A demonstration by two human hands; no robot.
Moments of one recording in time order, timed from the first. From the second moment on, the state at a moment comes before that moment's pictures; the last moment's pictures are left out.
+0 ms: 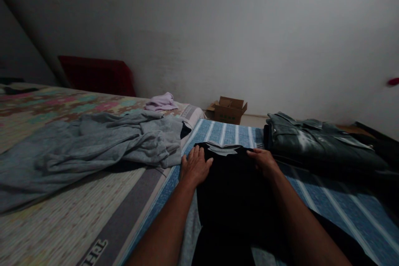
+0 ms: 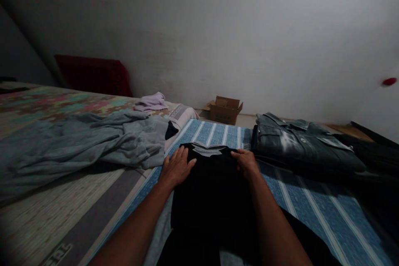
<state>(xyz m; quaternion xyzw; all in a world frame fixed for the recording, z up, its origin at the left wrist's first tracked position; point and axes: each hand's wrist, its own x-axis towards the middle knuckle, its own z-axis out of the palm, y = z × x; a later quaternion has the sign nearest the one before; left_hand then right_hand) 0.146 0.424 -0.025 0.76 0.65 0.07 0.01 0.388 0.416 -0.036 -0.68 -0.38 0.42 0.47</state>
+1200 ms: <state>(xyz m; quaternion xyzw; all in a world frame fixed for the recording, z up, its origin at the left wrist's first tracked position) 0.198 0.433 0.018 0.94 0.33 0.00 0.07 0.393 0.436 -0.054 -0.74 -0.49 0.20 0.42</state>
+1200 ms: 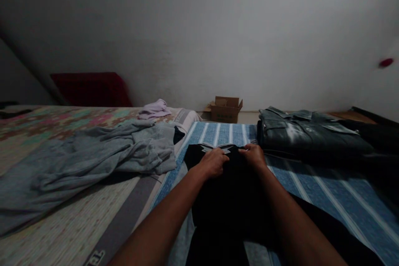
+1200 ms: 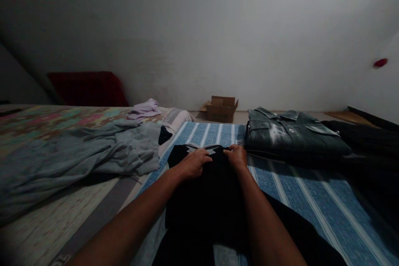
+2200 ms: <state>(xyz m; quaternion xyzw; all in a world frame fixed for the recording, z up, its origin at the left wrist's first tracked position) 0.239 0.477 0.029 0.83 0.55 -0.08 0.08 0.405 0.402 -0.009 -0.65 -0.51 0.47 0.30</state>
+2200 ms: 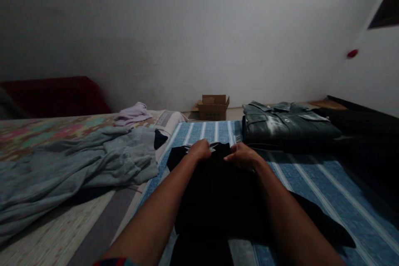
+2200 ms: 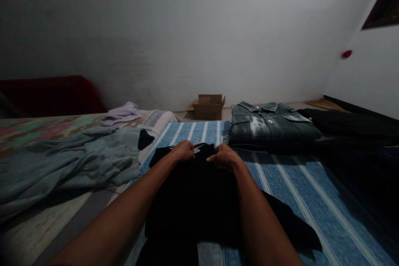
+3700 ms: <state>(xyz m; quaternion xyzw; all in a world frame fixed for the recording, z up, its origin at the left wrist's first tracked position) 0.236 0.489 0.026 0.85 0.51 -0.07 0.09 0.348 0.409 -0.020 -0.66 -0.63 0.26 0.31</state>
